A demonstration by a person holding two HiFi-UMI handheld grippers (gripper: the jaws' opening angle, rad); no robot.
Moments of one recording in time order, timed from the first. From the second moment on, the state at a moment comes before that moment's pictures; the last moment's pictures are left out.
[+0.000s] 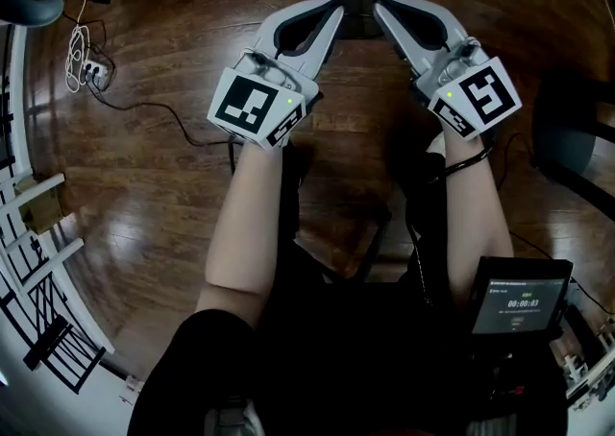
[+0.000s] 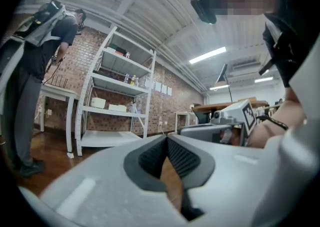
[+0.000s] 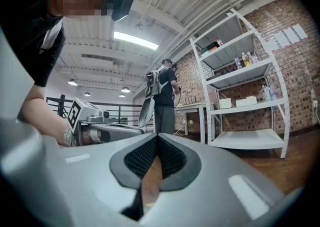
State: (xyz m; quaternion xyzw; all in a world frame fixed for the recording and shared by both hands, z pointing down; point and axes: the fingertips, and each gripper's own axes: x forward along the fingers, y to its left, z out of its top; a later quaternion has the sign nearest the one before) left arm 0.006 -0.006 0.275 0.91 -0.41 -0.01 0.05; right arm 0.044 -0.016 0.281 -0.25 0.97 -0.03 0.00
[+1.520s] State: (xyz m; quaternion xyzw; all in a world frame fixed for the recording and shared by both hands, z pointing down) left arm -0.018 -0.157 0.278 0.90 -0.42 -0.03 0.05; right arm 0.041 -0.197 0.303 -0.31 0.94 -0.12 0.06
